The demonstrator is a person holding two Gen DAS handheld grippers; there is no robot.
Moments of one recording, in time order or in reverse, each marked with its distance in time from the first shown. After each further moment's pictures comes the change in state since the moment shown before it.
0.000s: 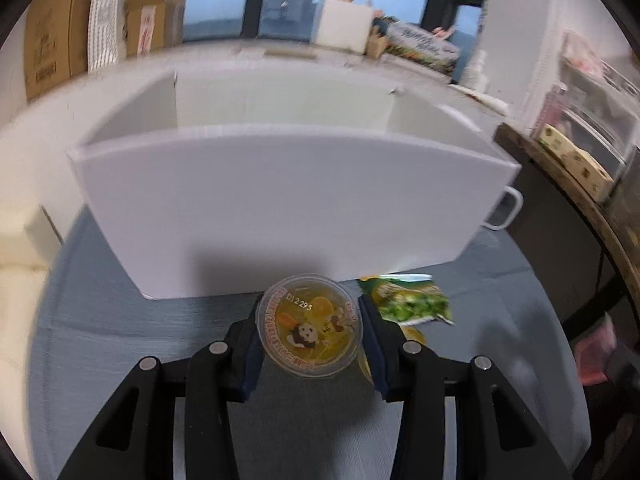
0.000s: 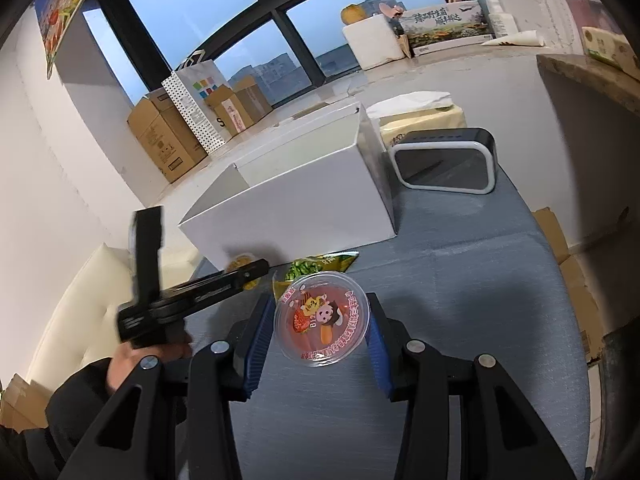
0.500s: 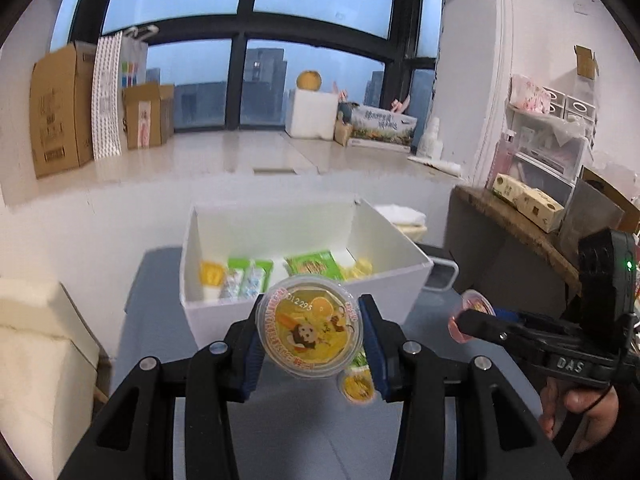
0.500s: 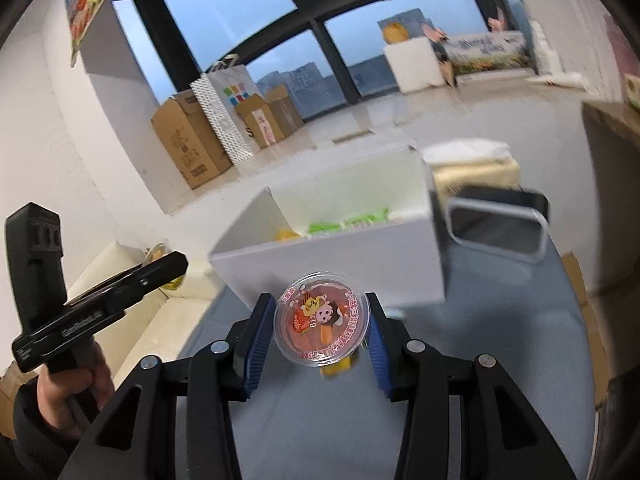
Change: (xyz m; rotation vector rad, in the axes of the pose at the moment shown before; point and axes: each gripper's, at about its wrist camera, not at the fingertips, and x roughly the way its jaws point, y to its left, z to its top) left arm -0.126 0.011 0.050 0.082 -0.225 -0.051; right arm 0.024 0.047 0.052 -0.105 -0.048 0.053
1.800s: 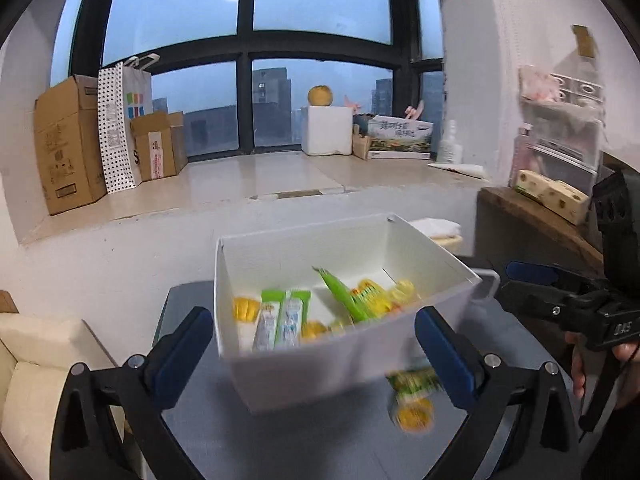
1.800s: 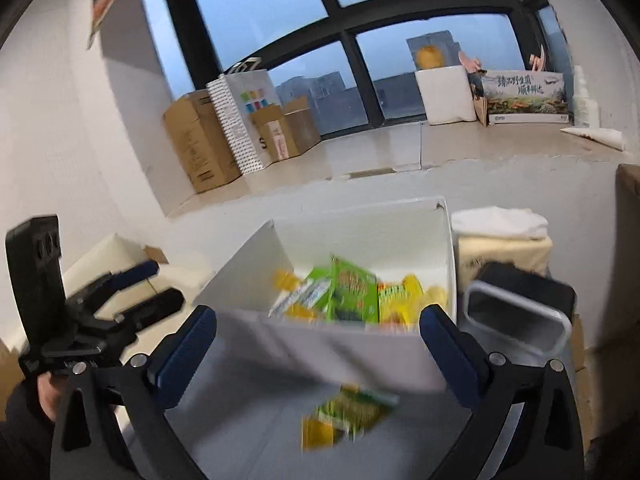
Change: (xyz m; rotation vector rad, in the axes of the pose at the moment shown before) left arm 0.019 0.018 0.003 0.089 -0.064 0.079; right arm 0.023 0.007 0.047 -0.129 -0.029 -0.002
